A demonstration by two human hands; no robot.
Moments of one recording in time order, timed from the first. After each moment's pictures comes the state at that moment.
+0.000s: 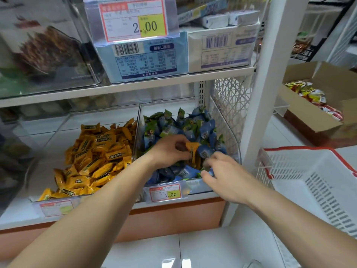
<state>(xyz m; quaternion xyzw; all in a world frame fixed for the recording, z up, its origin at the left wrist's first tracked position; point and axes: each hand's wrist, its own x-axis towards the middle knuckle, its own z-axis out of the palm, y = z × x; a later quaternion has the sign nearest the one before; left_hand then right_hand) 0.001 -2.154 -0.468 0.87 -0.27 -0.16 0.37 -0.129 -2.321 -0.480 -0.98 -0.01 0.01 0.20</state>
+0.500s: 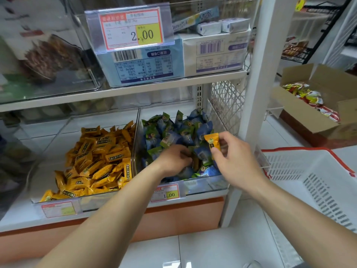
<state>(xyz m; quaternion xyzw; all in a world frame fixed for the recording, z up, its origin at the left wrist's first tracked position) -0.015 -2.171 -0.483 0.90 -0.22 -0.18 0.34 -0.130 -2.331 -0.456 -0.89 0.05 -0.21 0.39</state>
